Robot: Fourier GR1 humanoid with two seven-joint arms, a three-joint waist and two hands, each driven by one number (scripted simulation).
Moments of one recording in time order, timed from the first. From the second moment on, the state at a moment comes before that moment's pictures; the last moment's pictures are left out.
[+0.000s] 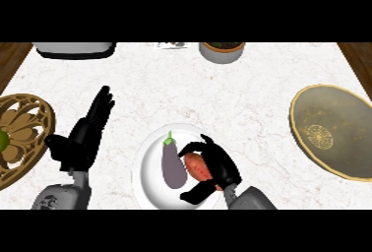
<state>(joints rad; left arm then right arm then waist) -0.12 0.10 -0.06 -1.58 -0.02 0.07 0.10 -0.25 -0.02 0.58 -1.24 0.40 -0.11 0.22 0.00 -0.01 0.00</state>
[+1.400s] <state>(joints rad) -0.13 0.08 -0.04 -1.56 -0.04 0.07 0.09 0.25 -0.26 0.66 -2.28 0.73 -0.31 0.28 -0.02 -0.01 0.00</state>
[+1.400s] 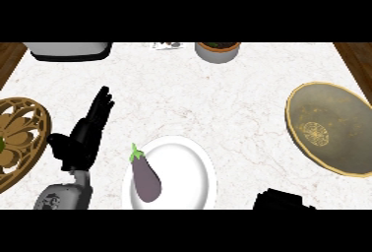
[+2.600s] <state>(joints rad) -0.16 0.06 -0.05 -1.53 -0.06 0.07 0.08 -0.47 -0.26 0.13 -2.24 0.72 0.18 0.91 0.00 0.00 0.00</state>
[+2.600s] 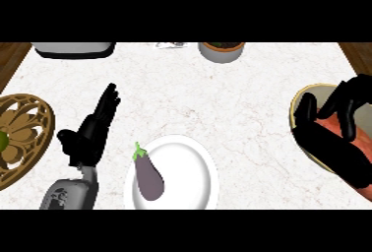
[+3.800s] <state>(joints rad) -0.16 0.05 -0.03 -1.53 -0.05 0.05 0.08 -0.31 -0.46 -0.24 -1.48 0.69 0.03 0.23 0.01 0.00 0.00</state>
